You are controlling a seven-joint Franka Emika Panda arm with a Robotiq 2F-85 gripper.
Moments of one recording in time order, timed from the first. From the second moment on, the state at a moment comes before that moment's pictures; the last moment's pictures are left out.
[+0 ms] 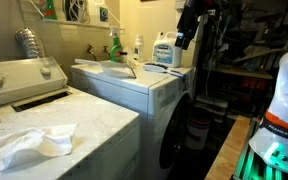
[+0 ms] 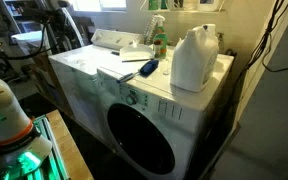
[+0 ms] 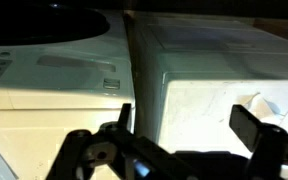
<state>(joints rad) 0.27 -0.77 0.20 -2.55 0.26 2.03 0.08</state>
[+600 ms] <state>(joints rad) 0.26 -0.77 0.20 -2.55 0.26 2.04 0.08</state>
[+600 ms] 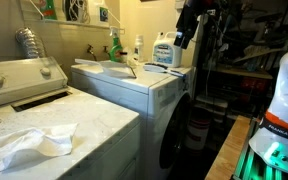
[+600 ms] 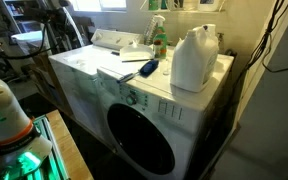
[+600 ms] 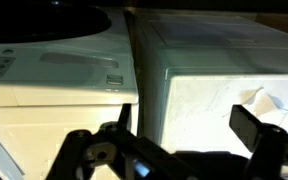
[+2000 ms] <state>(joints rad) -0.09 -0.48 0.02 -2.51 -0.01 2.21 0.08</state>
